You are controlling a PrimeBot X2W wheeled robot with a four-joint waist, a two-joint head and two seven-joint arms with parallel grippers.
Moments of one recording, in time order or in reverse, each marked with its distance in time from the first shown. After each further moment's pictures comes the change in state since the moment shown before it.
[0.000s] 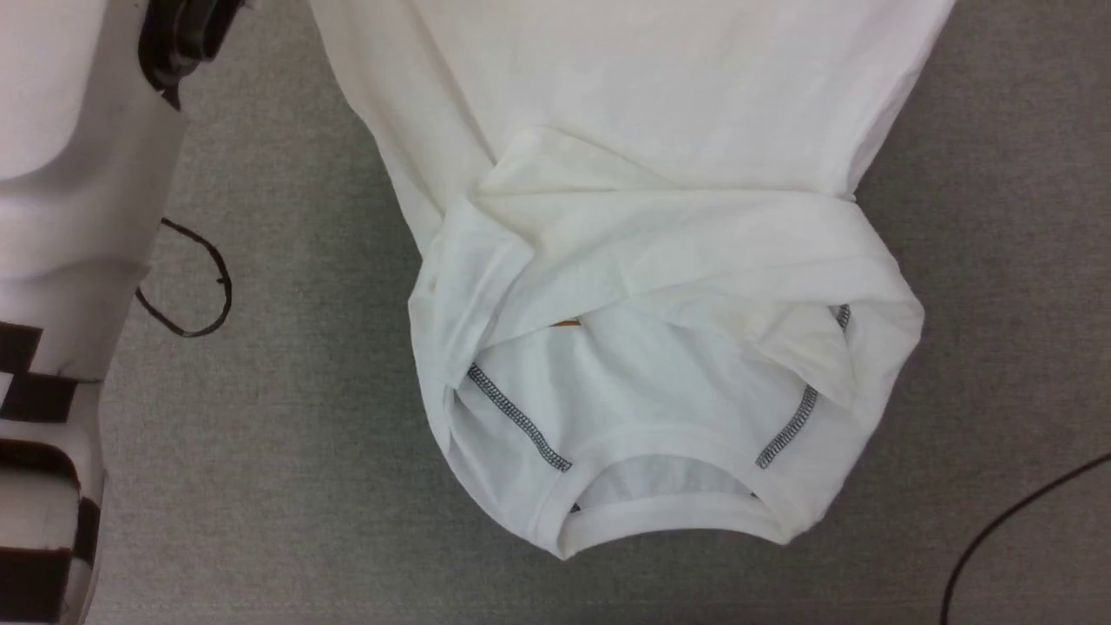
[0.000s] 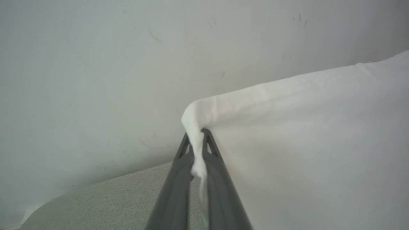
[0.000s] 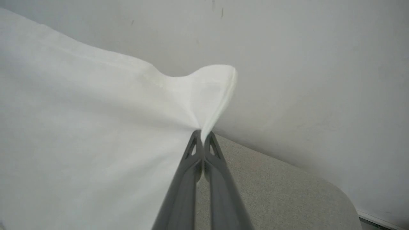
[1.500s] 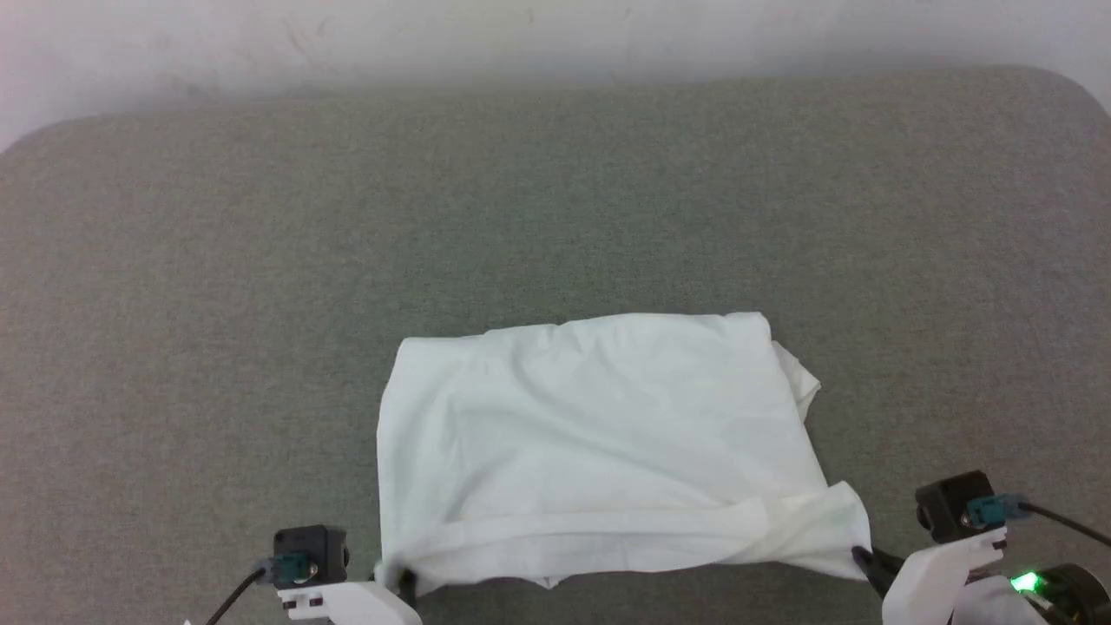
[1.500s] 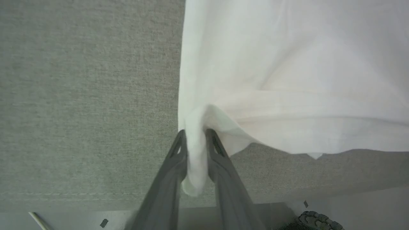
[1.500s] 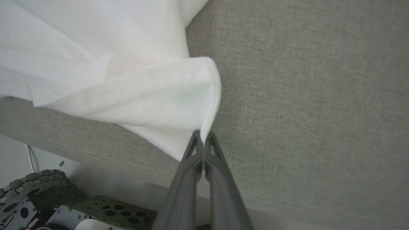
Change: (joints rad) left arm 1.331 0.080 -0.026 -0.636 -0.210 0.462 -0.055; right arm 1.541 0.232 -0.635 -0.778 -0.431 0.000 0.239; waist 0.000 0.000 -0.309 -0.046
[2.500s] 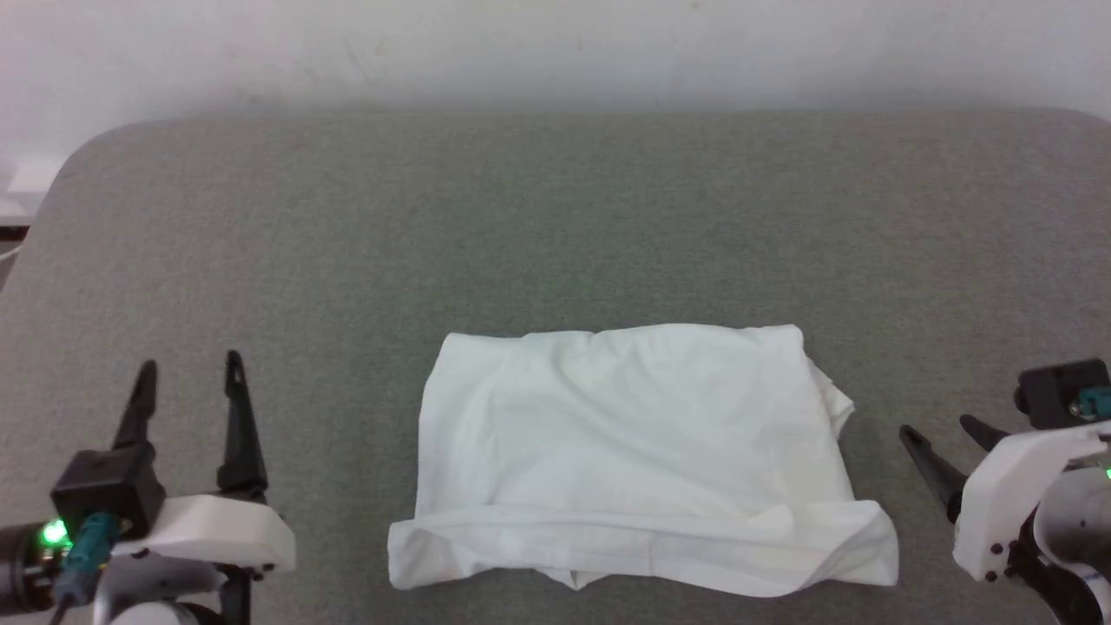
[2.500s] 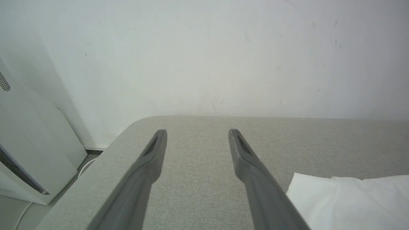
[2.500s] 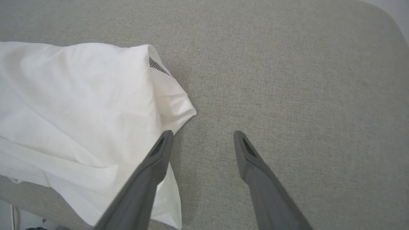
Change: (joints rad) left arm -0.044 0.154 0.215 -0.183 0.225 0.100 -0.370; right arm -0.124 -0.035 -0.137 -0.071 0.036 0.000 0.023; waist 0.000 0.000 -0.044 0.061
